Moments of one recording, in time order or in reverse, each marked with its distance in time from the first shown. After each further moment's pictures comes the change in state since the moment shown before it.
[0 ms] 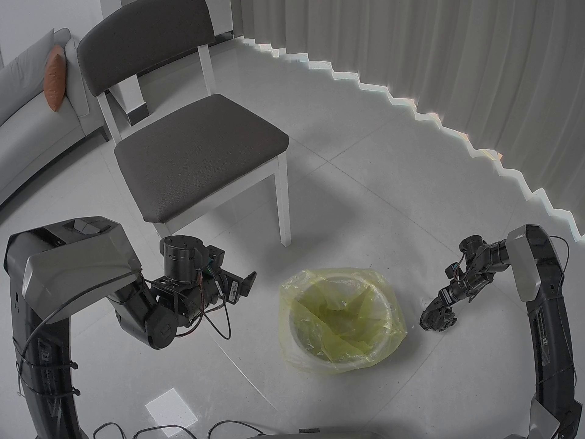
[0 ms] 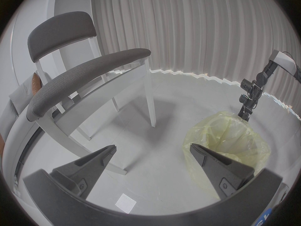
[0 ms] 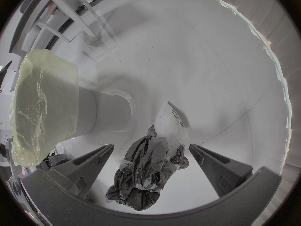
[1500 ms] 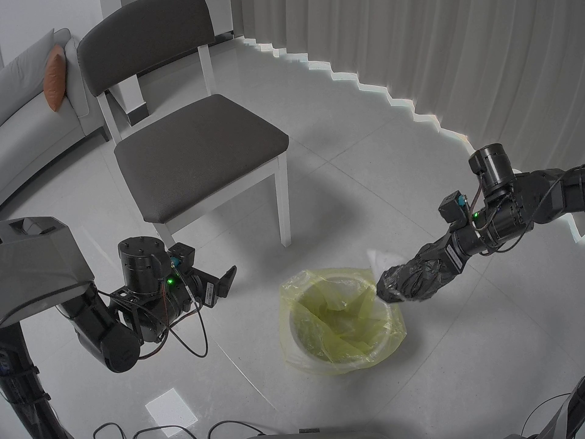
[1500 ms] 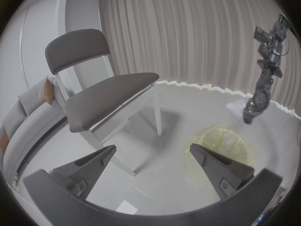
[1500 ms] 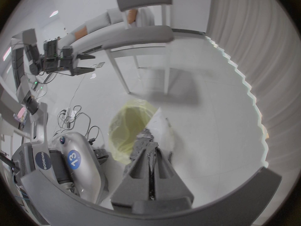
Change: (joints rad) left arm -0.013 -0.236 0.293 -0.163 0.055 -0.006; right arm 0.389 -0.988 0.716 -0.060 0.047 -0.123
